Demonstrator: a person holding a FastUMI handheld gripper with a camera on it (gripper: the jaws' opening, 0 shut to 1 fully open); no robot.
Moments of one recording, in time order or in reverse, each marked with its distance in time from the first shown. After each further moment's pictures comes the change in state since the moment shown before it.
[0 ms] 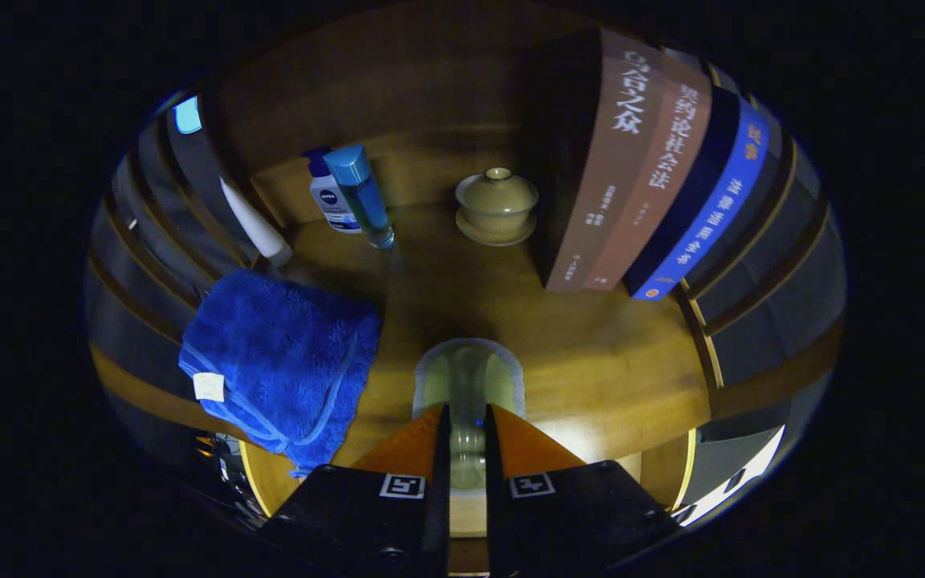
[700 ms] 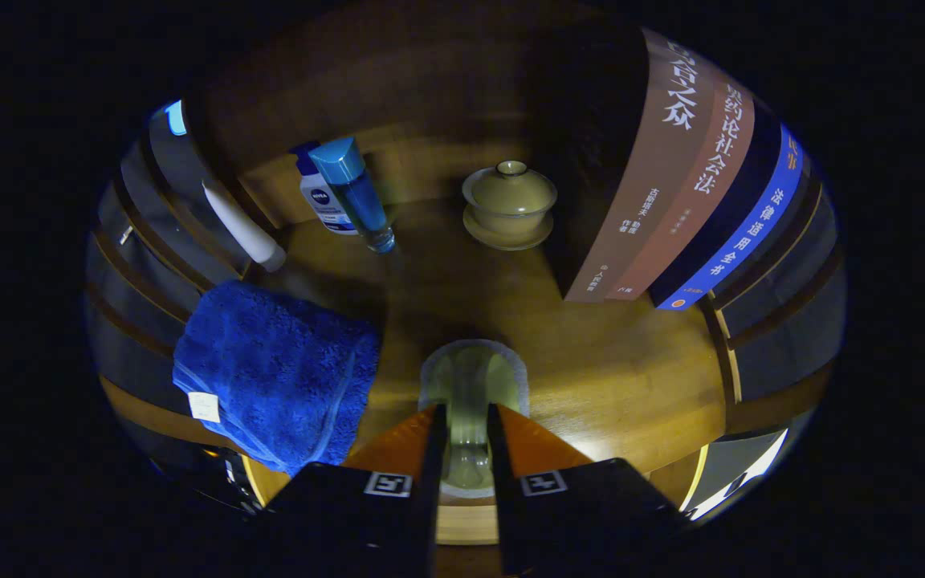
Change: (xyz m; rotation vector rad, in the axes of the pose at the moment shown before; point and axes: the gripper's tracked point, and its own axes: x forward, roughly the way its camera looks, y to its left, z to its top) arm 0.018 0.006 0.007 0.026 0.019 0.029
